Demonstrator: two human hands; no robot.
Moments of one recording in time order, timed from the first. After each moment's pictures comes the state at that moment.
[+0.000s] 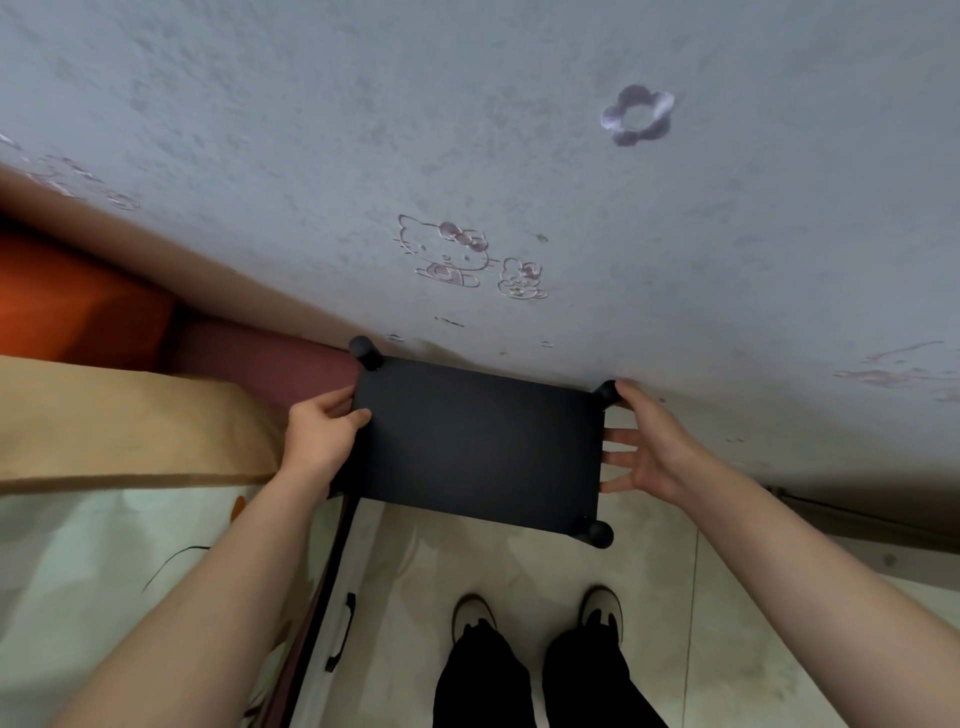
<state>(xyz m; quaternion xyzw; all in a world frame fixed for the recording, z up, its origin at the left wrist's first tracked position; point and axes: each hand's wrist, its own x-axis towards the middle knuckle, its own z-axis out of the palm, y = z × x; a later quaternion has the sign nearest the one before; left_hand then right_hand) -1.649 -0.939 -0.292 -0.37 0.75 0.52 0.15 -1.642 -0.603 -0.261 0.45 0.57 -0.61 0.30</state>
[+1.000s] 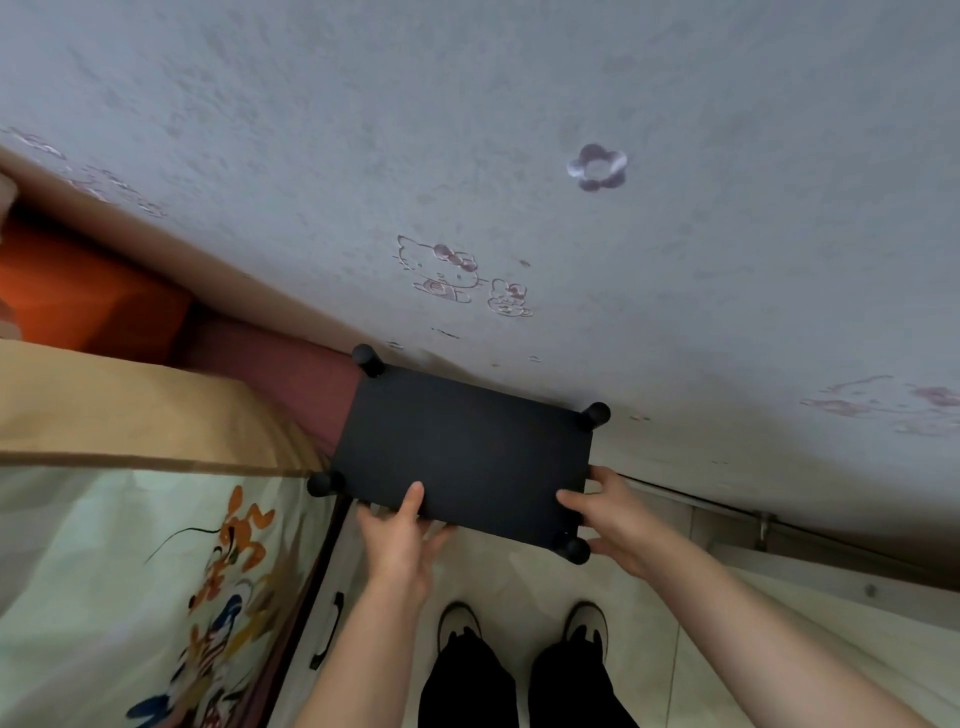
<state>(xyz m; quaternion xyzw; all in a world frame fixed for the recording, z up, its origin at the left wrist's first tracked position) -1.548 -0.835 -0.290 -0.53 0.39 0.75 0.05 -1.589 -0.624 -0.264 0.39 0.65 -0.54 0.36</state>
